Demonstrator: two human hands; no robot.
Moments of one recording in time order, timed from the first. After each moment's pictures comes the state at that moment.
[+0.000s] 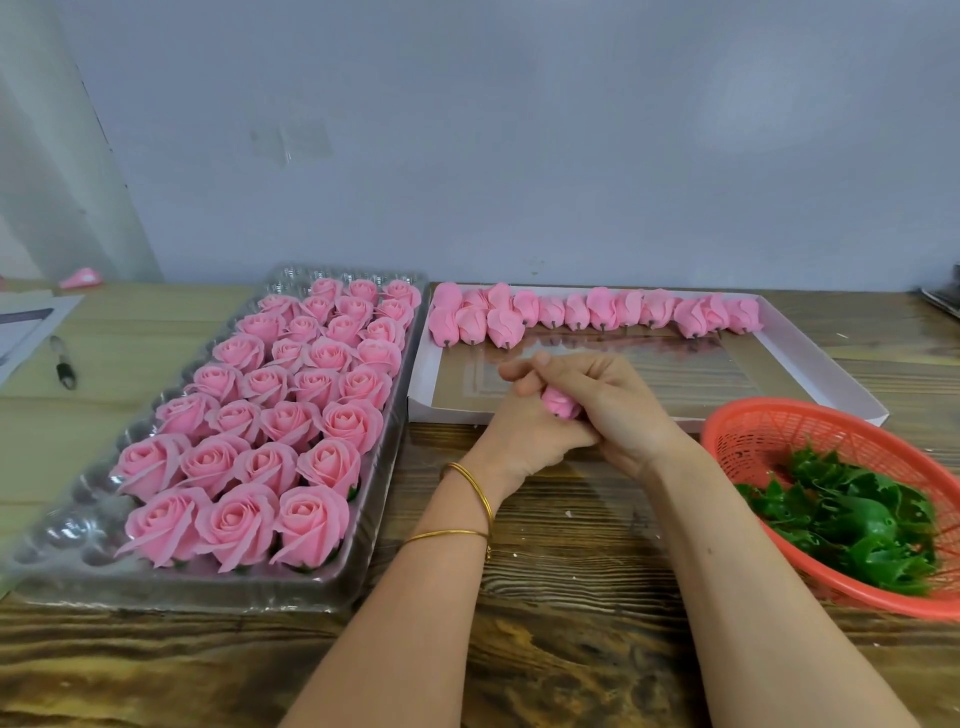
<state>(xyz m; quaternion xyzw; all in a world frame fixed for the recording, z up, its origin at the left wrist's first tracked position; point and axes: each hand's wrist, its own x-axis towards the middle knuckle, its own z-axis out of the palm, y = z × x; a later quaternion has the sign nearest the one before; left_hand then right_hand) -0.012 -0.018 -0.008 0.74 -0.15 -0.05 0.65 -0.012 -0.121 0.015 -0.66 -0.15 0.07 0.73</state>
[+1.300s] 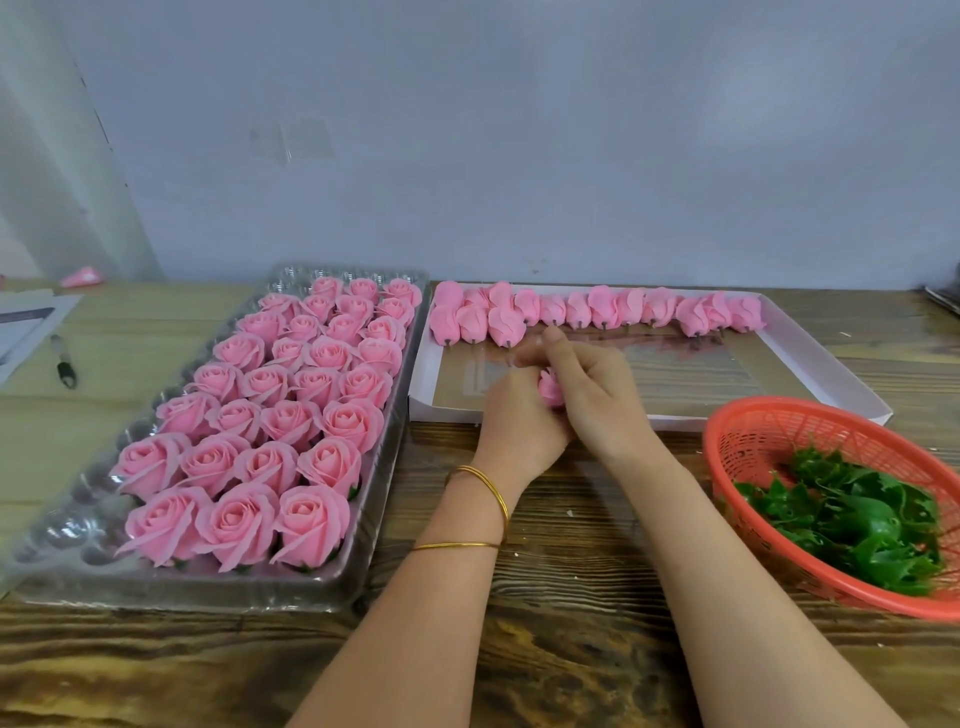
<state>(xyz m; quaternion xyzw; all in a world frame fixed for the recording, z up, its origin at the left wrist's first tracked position) -0.012 -0.020 -0.002 0.88 -0.11 0.16 0.43 -0.005 -0.108 0.007 -0.78 -0.13 -0.13 0.60</state>
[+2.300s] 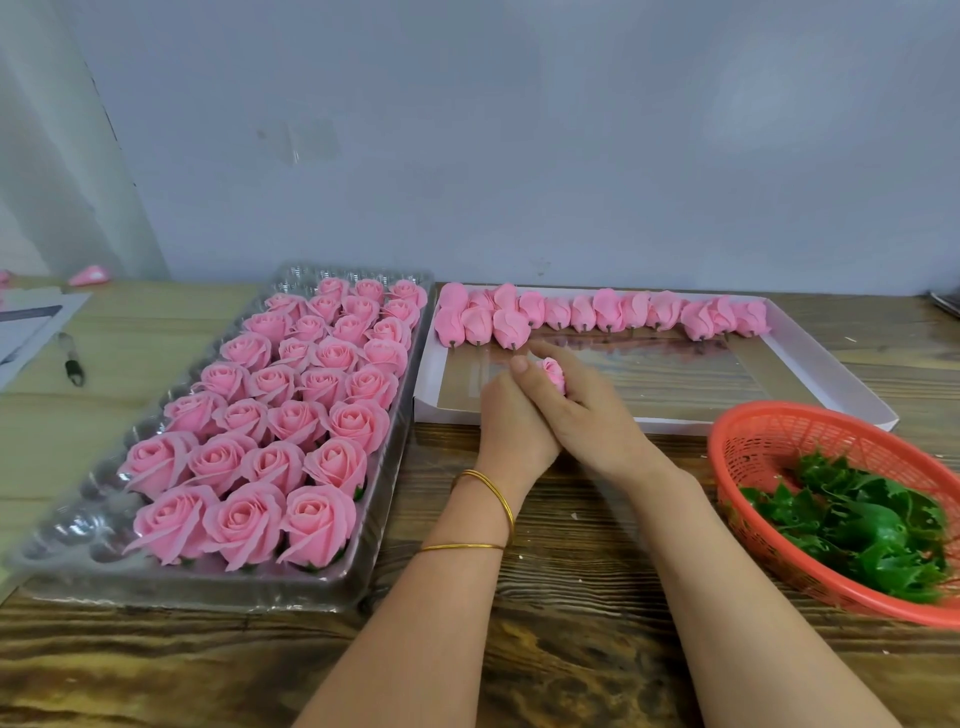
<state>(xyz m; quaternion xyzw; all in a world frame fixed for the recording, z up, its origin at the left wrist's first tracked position) -0.012 -0.018 -0.001 0.86 -0.07 0.21 0.47 -0.014 -0.106 0.005 -0.83 -0.17 -0.07 0.53</state>
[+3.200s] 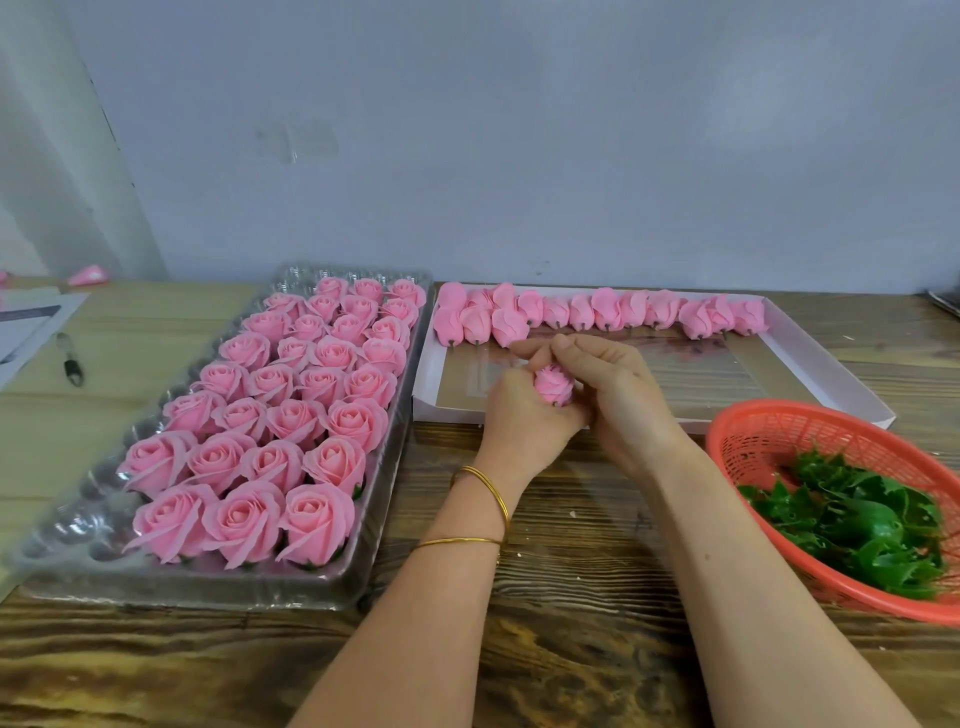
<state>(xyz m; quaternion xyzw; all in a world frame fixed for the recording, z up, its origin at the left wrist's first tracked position) -0.014 -0.021 -0.002 0.78 -0.07 0.14 0.61 -0.014 -0.114 0.023 -0.61 -0.13 0.02 0.78</state>
